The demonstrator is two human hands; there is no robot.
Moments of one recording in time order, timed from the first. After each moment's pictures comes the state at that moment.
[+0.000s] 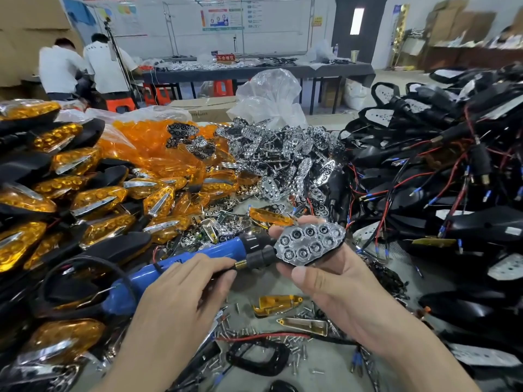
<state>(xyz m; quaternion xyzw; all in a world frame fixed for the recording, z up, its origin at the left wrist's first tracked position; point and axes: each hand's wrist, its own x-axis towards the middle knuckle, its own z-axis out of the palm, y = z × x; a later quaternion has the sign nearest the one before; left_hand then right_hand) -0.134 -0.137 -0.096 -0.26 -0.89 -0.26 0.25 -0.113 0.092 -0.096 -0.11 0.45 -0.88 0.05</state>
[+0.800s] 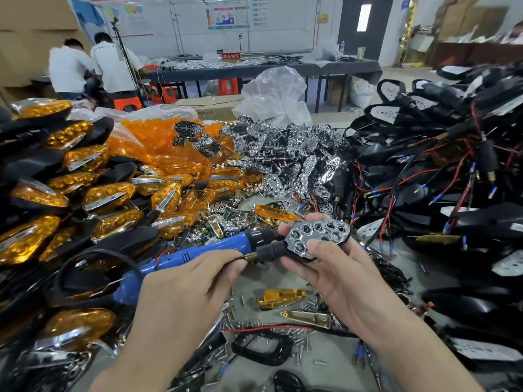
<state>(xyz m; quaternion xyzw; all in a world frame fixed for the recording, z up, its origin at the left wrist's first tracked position) -0.135 -0.135 -0.088 -0.29 -0.89 -0.19 0.30 -0.112 0.087 -0.092 -0.08 0.44 -0.90 0.02</state>
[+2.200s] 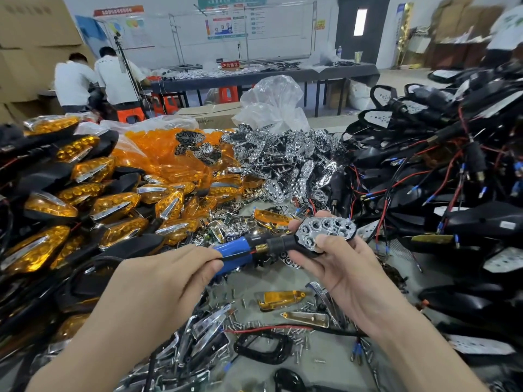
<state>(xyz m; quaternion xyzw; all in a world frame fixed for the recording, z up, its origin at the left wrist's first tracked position) -0.139 -0.166 -0.053 -0.37 -0.88 -0.08 0.28 -0.117 0.095 -0.090 -0.04 0.39 -0.92 -0.02</state>
